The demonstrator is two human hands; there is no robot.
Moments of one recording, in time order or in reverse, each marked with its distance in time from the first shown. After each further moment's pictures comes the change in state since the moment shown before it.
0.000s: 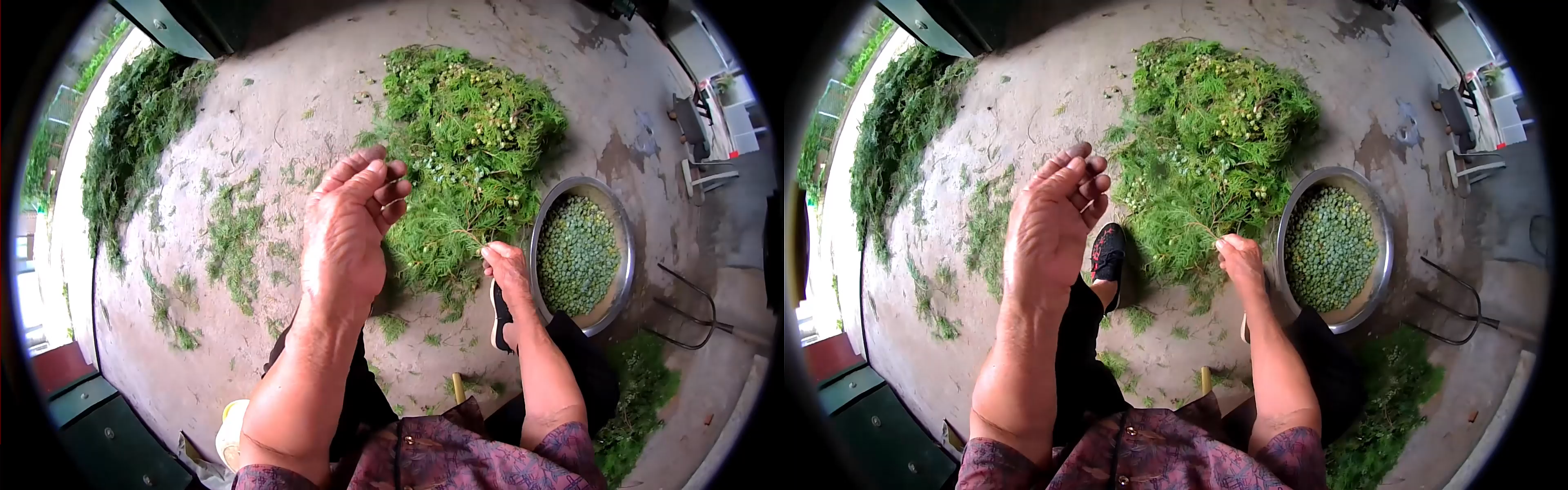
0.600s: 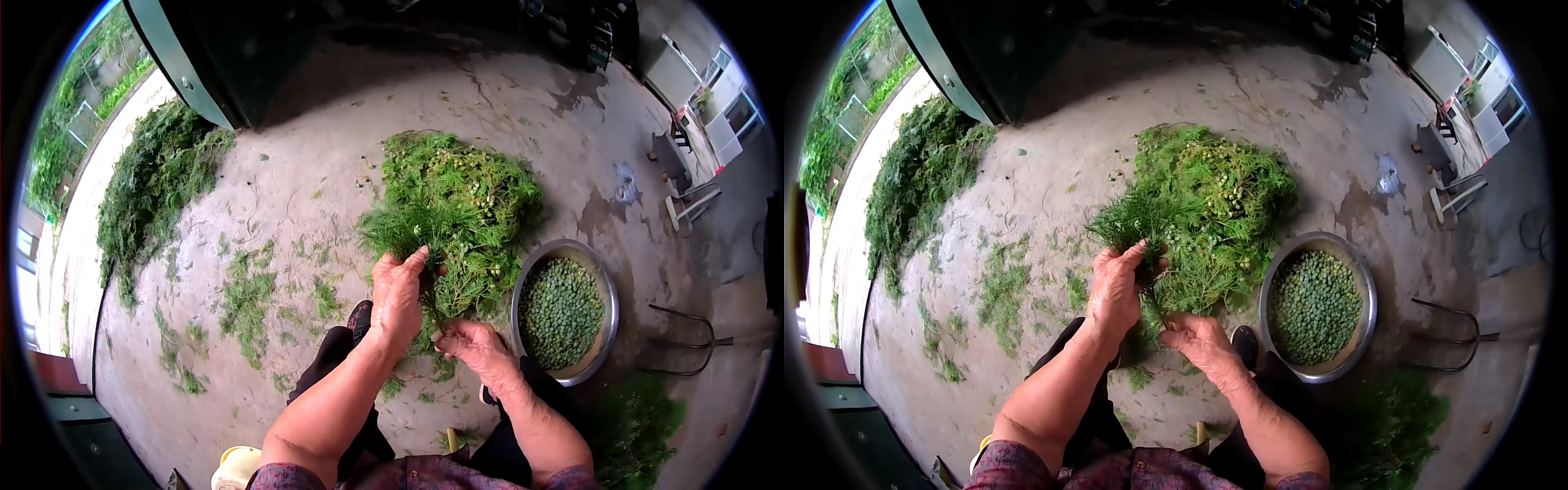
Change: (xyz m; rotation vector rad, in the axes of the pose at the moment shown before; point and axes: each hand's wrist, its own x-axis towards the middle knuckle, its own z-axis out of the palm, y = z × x) left_hand 0.000 -0.040 0.041 0.006 -0.079 0.029; right_hand -0.097 -0.114 -0.012 0.259 -0.424 -0.179
